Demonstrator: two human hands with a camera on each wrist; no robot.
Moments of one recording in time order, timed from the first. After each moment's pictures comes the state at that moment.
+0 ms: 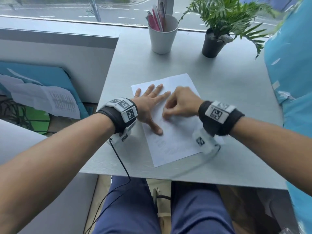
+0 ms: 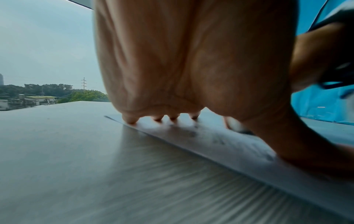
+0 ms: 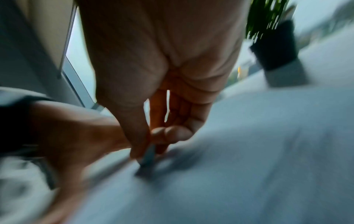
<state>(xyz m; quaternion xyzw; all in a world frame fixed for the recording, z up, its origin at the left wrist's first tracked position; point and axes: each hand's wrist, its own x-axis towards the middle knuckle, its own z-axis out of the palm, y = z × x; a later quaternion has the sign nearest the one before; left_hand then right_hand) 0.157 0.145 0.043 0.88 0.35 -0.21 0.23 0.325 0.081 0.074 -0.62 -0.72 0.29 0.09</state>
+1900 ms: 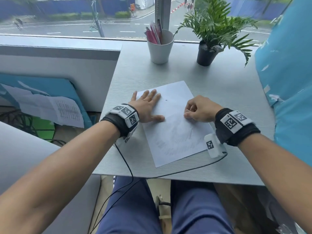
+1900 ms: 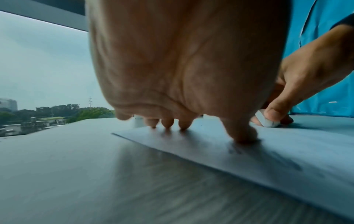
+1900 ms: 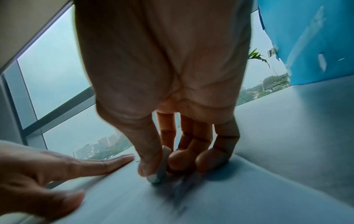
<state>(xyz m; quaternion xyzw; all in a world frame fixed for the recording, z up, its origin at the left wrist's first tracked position) 0.156 0.143 0.042 0.88 0.40 -0.20 0.14 0.381 0.056 0.060 -0.73 -0.61 0.31 0.06</state>
